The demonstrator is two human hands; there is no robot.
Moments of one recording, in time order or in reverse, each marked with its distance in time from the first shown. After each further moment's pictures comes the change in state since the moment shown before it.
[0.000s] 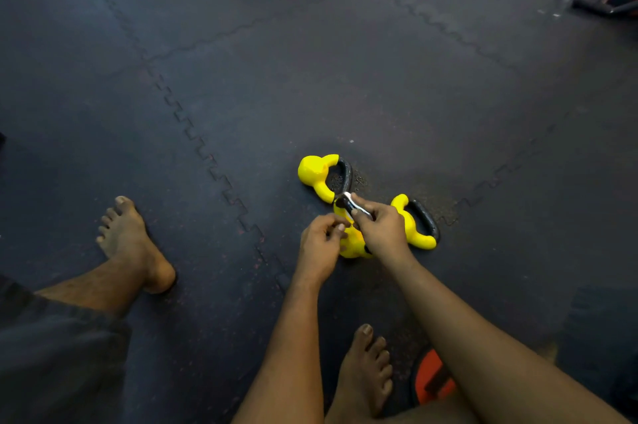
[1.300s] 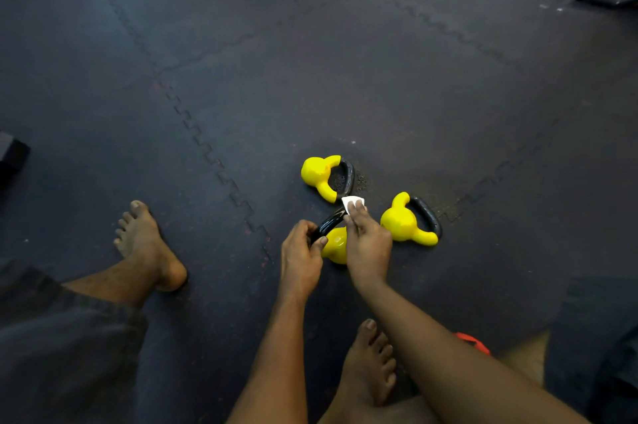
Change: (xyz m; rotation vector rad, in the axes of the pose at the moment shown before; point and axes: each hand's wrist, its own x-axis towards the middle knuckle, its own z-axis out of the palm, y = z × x) left_hand -0.029 0.000 -0.032 0.311 0.155 0.076; right_hand -0.043 -0.001 0.032 0.087 0.214 -0.107
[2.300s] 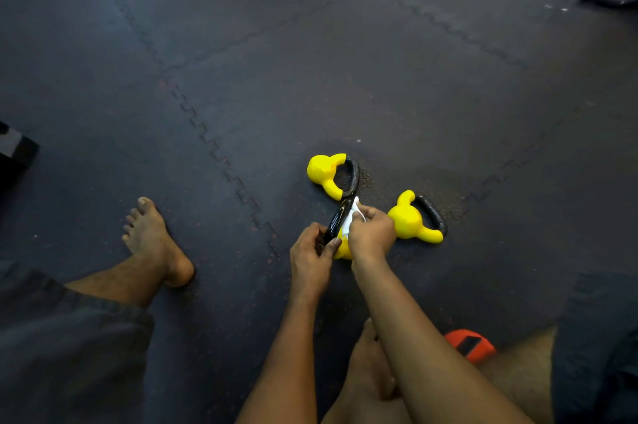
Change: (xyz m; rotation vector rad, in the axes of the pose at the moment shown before) left_hand -0.014 -0.004 0.007 -0.138 0.012 -0.015; right_hand 0.015 -0.020 0.023 0.128 0.239 0.450
